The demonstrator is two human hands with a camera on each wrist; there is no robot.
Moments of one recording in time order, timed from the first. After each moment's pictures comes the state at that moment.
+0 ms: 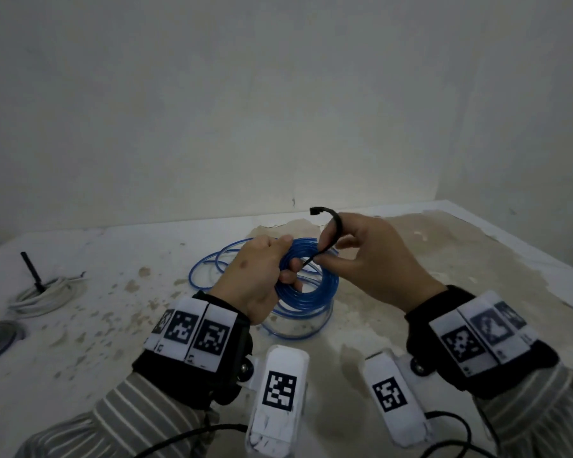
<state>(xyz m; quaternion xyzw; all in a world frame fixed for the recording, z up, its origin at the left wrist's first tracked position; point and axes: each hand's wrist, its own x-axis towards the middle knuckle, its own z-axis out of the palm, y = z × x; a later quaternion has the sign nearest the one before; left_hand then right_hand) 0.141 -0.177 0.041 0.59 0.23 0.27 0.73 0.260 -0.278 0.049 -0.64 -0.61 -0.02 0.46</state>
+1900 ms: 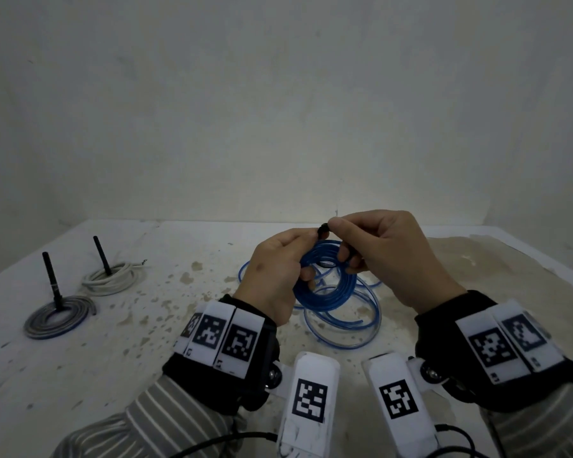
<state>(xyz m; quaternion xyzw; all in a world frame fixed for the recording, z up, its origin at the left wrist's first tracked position) 0.093 -0.163 0.051 0.55 0.23 0.37 0.71 0.204 -0.241 0.074 -0.59 -0.52 0.13 0.60</state>
